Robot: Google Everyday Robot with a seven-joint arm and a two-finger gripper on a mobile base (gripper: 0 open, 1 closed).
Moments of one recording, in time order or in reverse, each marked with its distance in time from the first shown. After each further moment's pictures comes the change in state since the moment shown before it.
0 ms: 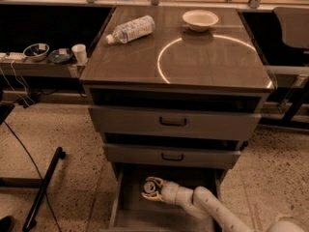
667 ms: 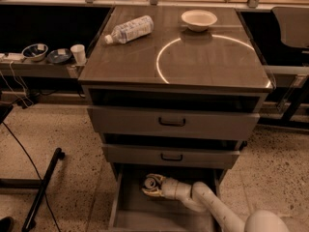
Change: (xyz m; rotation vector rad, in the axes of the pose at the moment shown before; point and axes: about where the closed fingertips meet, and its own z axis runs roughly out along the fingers) arm 0.031 -0.019 0.019 -0.031 -0.017 0.098
